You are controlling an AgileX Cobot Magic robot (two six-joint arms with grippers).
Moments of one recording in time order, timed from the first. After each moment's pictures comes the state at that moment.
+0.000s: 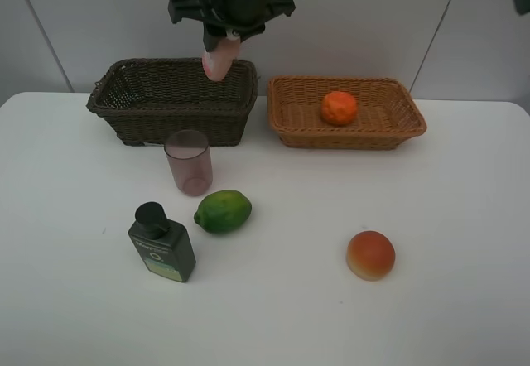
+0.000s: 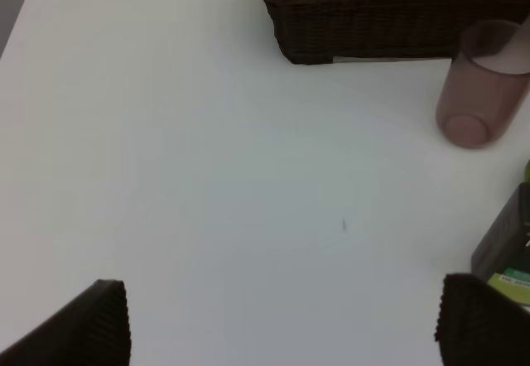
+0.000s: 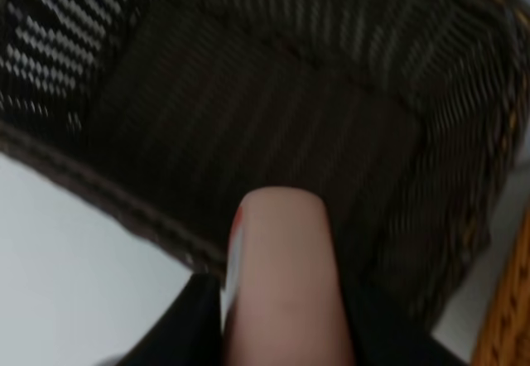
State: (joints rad) left arm -0.09 -0.01 -0.51 0.10 1.07 -0.09; right arm 0.68 2.20 -2.15 -0.09 0.94 0.24
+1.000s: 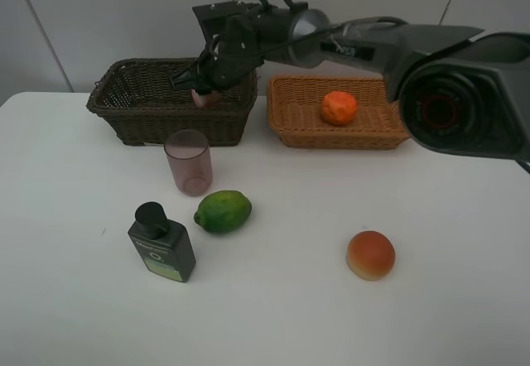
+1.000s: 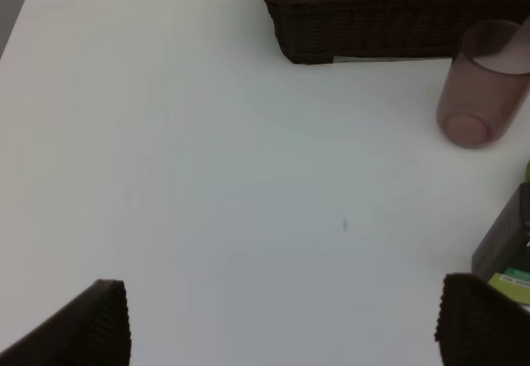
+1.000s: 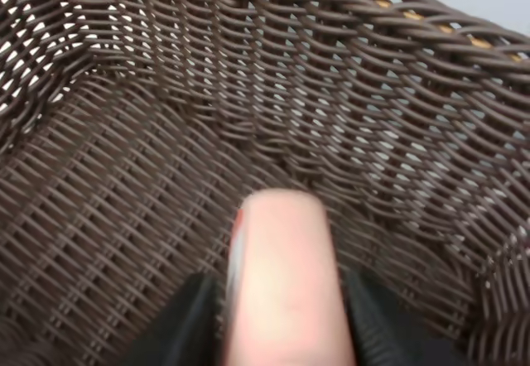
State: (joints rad) left arm -0.09 -0.01 -0.51 0.10 1.07 -0.09; right arm 0.67 2.49 -2.16 -0.22 0.49 0.24
